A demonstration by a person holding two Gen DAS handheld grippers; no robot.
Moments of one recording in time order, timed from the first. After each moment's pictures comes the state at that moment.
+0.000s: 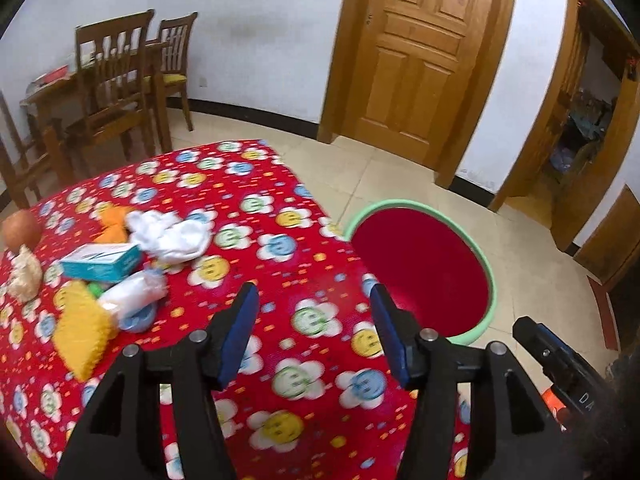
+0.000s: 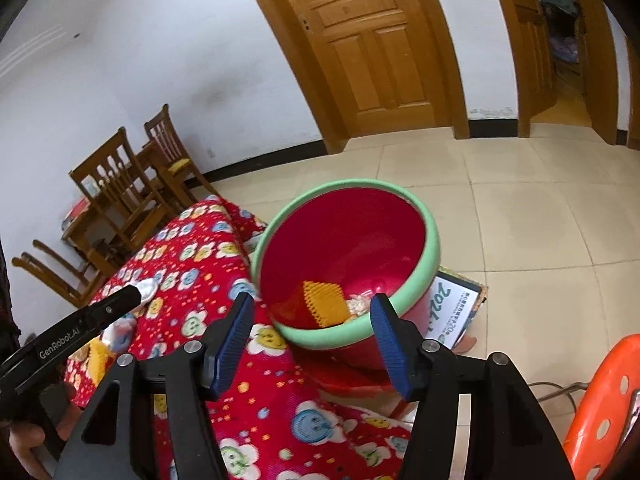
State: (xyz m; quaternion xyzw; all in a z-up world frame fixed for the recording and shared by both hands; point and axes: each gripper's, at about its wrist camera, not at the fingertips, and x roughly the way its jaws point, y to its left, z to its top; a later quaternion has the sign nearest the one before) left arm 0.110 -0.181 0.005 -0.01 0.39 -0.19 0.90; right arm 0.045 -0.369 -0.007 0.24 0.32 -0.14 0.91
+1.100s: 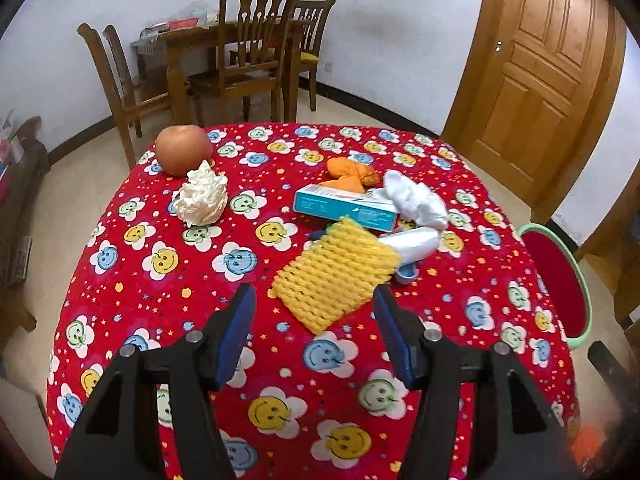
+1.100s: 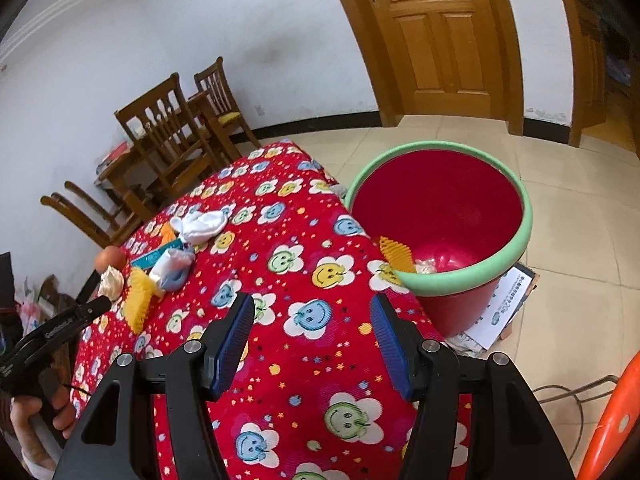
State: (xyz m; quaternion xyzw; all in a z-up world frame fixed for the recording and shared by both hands) left arm 0.101 0.000 -0.018 -0.06 0.41 0.00 0.91; right arm 0.066 -0.280 -0.016 0.20 0.36 -0.05 0.91
